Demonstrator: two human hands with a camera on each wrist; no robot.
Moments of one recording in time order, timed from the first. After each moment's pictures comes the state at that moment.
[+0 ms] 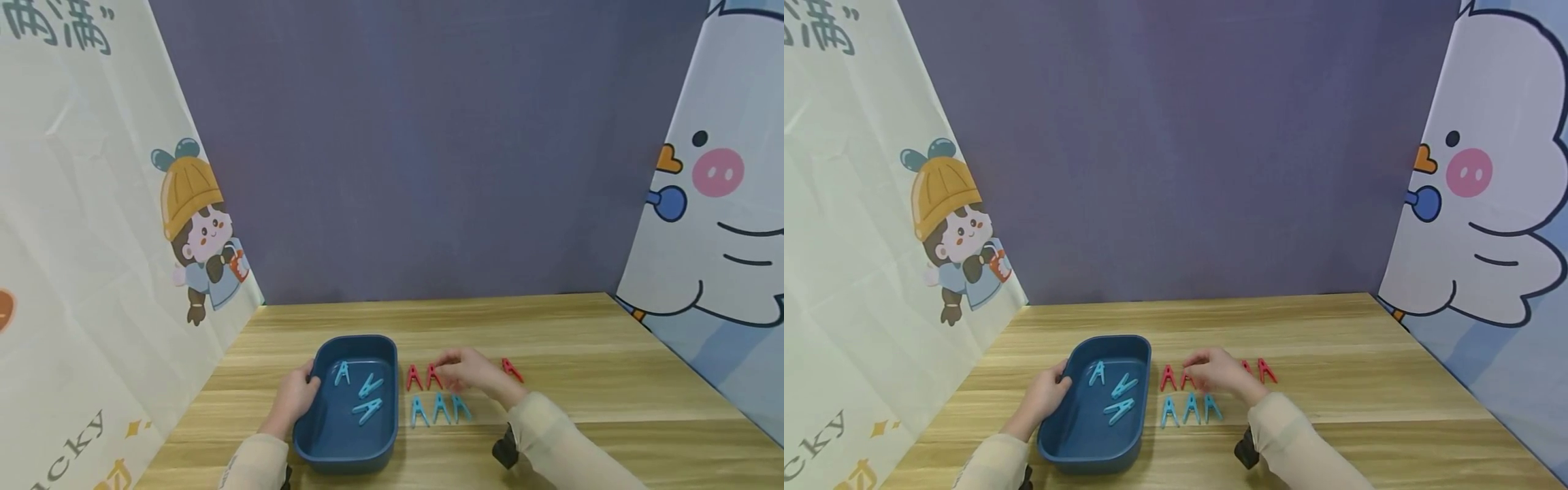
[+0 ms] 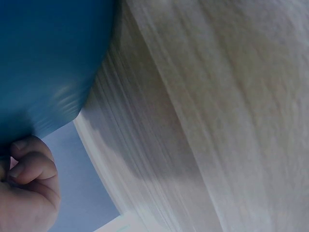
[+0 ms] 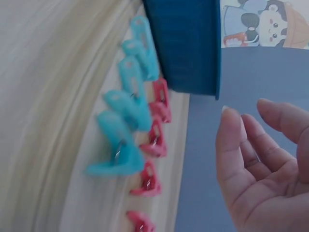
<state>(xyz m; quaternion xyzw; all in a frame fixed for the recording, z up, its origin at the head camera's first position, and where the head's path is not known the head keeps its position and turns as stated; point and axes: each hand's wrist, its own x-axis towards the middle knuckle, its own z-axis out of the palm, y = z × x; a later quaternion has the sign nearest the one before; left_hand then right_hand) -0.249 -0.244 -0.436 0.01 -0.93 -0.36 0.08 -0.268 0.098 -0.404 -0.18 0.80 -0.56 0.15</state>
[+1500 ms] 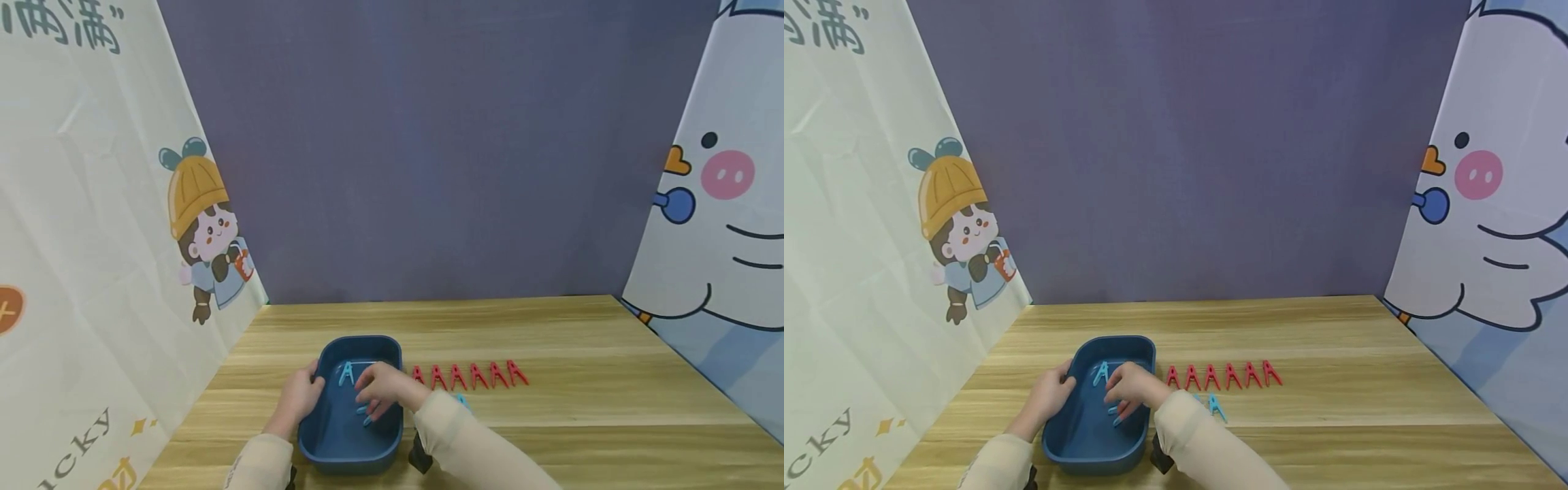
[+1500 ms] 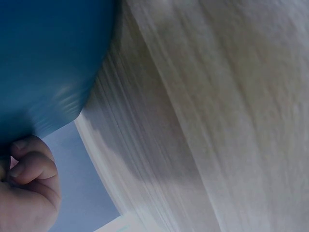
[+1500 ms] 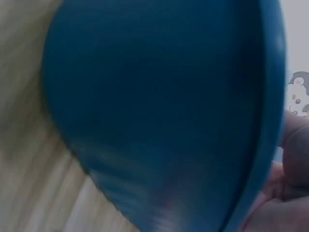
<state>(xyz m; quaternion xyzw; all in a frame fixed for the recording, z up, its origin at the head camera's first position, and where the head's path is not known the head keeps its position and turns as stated) -0.247 -0.245 -0.436 0.01 -0.93 -0.36 0.07 -0.255 -0.050 -0.403 -0.18 0.80 -0.52 0.23</state>
